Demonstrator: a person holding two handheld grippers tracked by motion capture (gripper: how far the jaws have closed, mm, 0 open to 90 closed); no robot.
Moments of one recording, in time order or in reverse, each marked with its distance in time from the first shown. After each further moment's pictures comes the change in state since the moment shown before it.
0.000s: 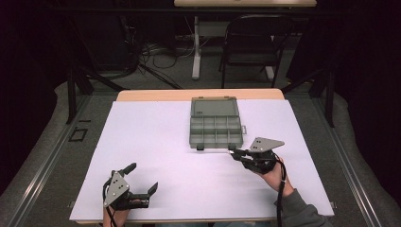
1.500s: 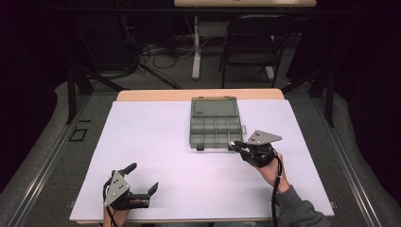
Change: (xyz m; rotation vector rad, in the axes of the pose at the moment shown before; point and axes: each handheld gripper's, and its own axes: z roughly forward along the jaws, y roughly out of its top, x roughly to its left) left arm -0.001 0.000 0.000 0.000 0.001 0.001; right arm -0.005 0.016 0.006 0.006 -0.134 0.039
